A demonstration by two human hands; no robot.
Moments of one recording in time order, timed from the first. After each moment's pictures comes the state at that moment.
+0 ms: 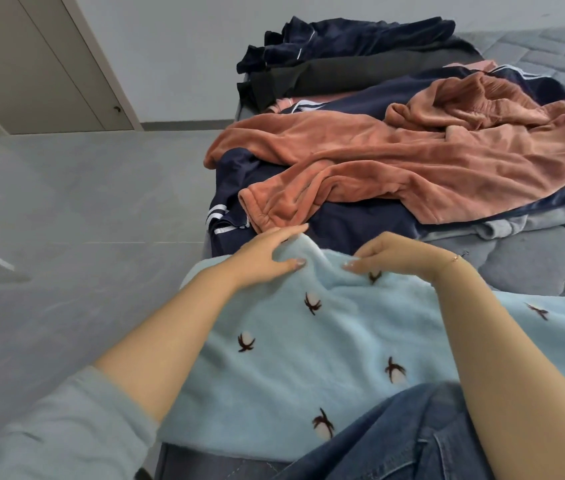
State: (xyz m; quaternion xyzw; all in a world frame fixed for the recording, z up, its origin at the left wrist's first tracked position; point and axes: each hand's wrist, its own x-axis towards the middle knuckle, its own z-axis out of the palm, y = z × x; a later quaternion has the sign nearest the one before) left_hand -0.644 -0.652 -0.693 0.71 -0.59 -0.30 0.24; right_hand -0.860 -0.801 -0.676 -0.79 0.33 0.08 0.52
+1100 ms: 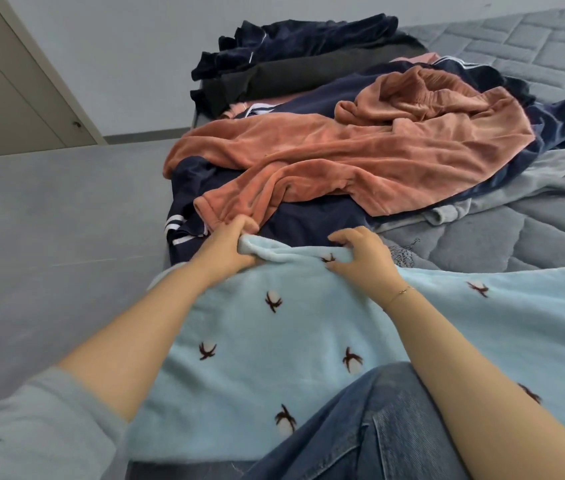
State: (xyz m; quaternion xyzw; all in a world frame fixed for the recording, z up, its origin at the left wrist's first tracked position) left_hand -0.649 -0.681 -0.694 0.78 -0.54 -0.23 0.22; right_hand -0.890 -0.782 -0.708 -0.81 0.46 -0.15 0.32
